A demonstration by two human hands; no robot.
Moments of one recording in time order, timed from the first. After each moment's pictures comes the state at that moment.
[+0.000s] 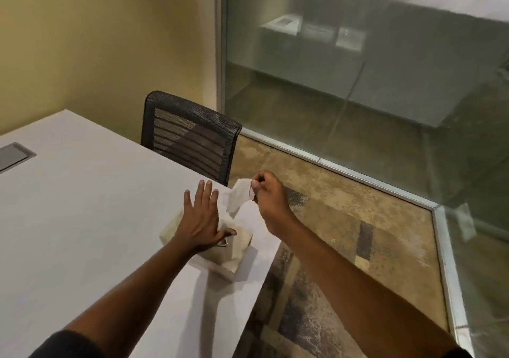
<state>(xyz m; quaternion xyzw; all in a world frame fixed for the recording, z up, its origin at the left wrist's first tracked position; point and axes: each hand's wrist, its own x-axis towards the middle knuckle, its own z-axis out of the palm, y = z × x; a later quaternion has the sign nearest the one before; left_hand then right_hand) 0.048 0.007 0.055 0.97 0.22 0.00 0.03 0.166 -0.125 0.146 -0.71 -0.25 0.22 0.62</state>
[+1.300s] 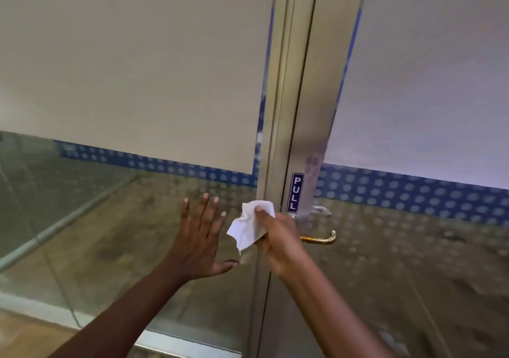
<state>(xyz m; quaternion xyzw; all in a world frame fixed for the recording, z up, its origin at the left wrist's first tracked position) 0.003 -1.004 0.260 0.60 -0.70 0.32 0.21 -0.193 -1.043 0.343 -0.52 0.33 -0.40 0.68</state>
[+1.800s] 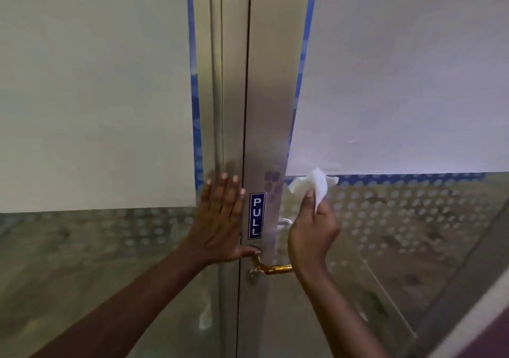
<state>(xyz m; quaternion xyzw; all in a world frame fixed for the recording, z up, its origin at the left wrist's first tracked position) -0.040 -1.221 0.290 0.43 -0.77 0.37 0.29 -0.223 -1.184 0.338 -0.45 0.46 -0.75 0.15</state>
